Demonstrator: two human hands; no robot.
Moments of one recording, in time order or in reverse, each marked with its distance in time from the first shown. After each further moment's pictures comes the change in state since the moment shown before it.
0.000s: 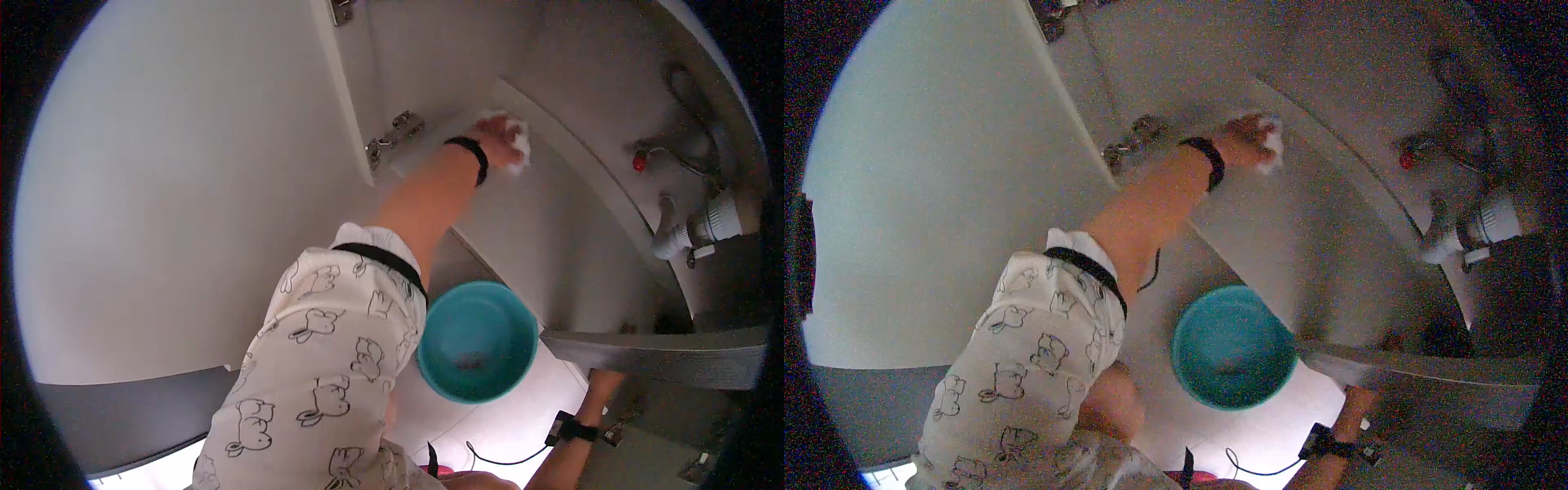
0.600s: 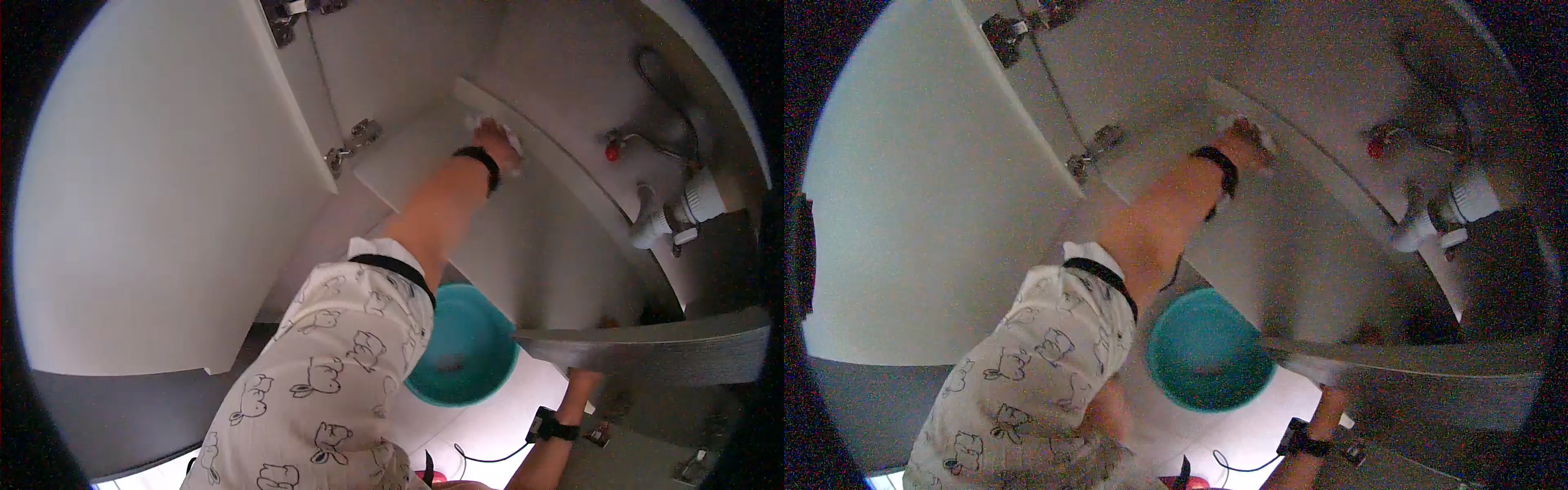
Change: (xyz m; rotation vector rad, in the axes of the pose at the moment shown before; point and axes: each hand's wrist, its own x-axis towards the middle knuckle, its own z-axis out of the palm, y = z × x) left_hand 0.022 0.091 -0.022 0.206 -0.250 -0.268; right_hand 0.008 -0.040 -0.030 0.101 -0.141 0.183
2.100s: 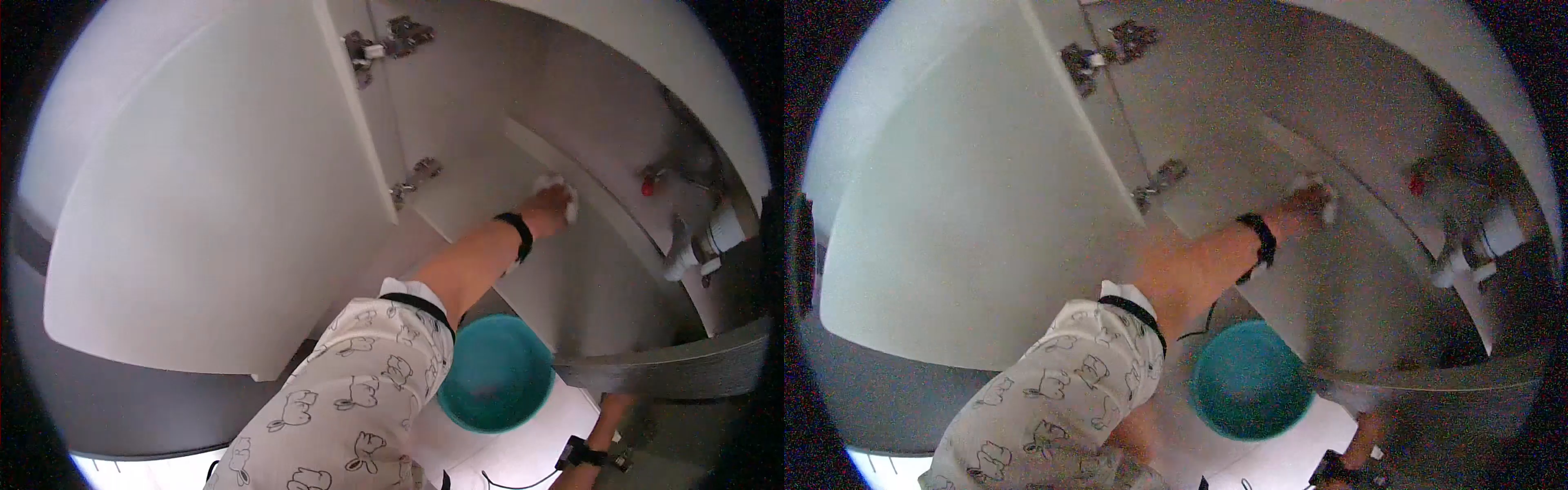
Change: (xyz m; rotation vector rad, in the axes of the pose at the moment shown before) left_hand -0.003 -0.003 0.052 -0.197 0.223 0.371; right_hand -0.001 0.025 0.023 0.028 0.045 0.040
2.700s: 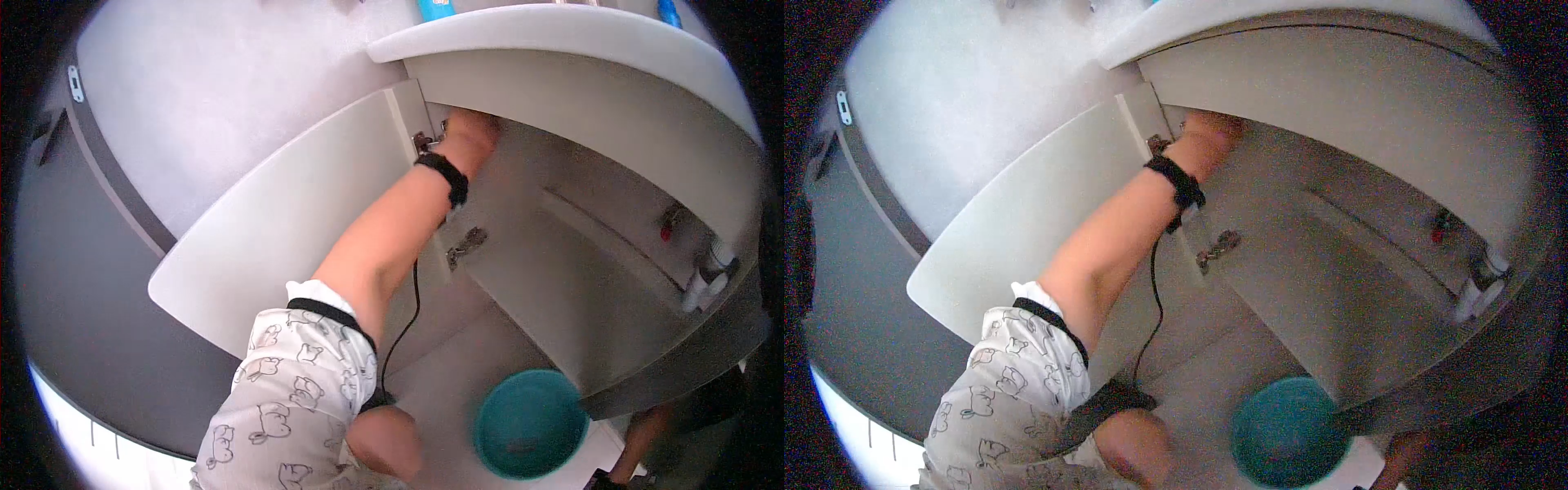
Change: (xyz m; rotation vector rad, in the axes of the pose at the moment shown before) left_hand -0.066 0.006 -0.293 1.010 0.470 -0.152; right_hand 0.012 -0.034 -0.006 0.393 0.049 -0.043
